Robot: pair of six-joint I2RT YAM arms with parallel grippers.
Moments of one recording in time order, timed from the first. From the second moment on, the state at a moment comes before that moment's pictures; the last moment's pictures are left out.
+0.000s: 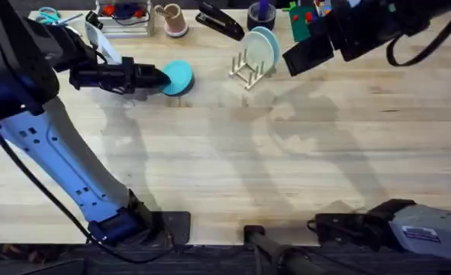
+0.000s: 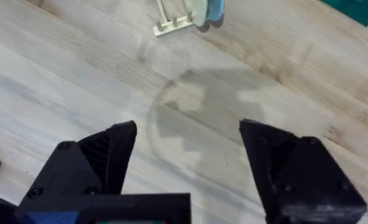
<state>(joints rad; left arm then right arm) 0.44 2.25 1.44 -0.96 1.13 0.58 0.42 1.41 1.56 -1.23 0.00 -0.06</state>
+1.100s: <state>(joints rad) 0.44 2.25 1.44 -0.96 1.13 0.58 0.57 1.63 1.56 -0.85 -0.21 0.37</state>
